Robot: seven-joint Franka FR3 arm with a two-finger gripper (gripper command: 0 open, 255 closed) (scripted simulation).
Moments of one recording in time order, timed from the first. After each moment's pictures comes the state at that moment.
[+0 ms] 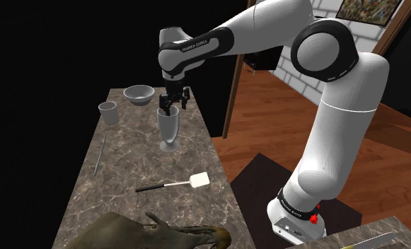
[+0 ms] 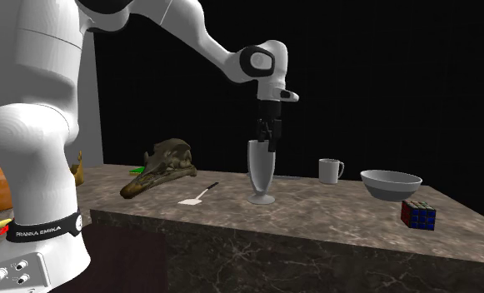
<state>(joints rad) 0.05 0.19 0.09 -1.86 0.00 1.97 0.15</state>
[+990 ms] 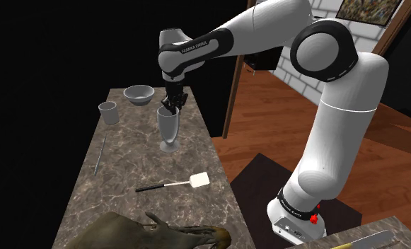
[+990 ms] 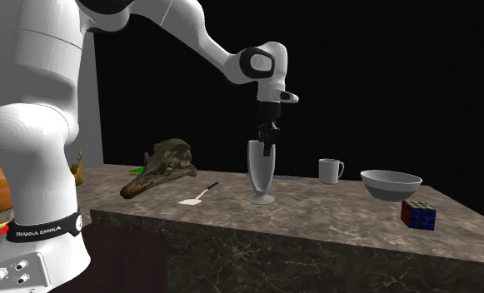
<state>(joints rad) 0.05 0.20 0.09 -1.86 0.00 1.98 0.15</state>
